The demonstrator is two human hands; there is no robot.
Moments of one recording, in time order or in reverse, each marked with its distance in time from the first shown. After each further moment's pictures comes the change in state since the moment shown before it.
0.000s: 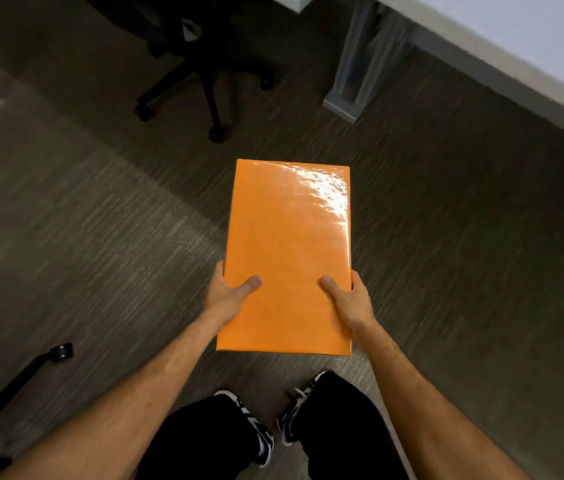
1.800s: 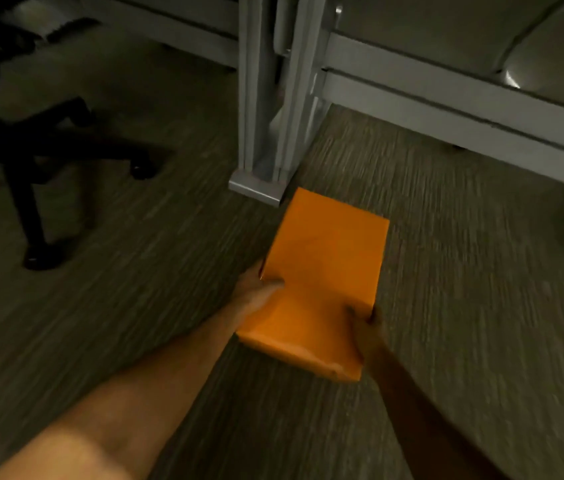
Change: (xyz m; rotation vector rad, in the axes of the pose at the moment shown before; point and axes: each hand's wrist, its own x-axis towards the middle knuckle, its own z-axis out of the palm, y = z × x) left_hand 0.580 0.059 0.399 0.346 -0.419 0.310; right_hand 0.574 0.060 -0.082 0.245 0.422 -0.029
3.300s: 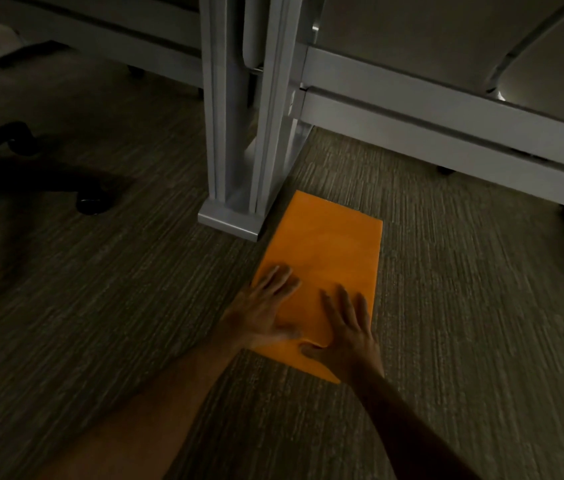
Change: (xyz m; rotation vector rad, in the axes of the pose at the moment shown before) left_hand 0.142 0.000 0.039 1.088 -0.044 0.741; right_hand 0.136 0.001 0.026 -1.091 -0.003 -0.619
